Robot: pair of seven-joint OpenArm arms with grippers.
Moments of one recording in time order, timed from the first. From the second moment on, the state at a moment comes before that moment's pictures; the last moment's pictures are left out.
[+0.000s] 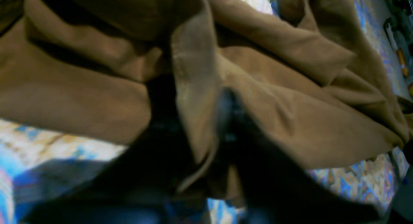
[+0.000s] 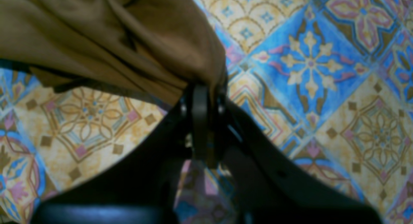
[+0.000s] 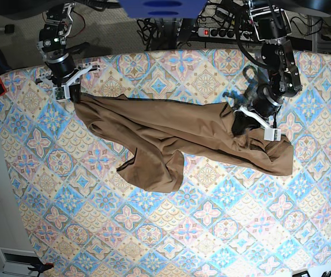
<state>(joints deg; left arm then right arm) 6.5 -9.7 -20.5 78.3 -38.8 -35.6 37.0 -29.7 4.8 22.1 101.0 1.2 26.6 -16.8</state>
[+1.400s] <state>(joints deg) 32.5 -24.3 -26.5 112.9 -36.5 -35.9 78.2 -29.4 0.2 25.2 103.0 1.7 27.7 -17.0</state>
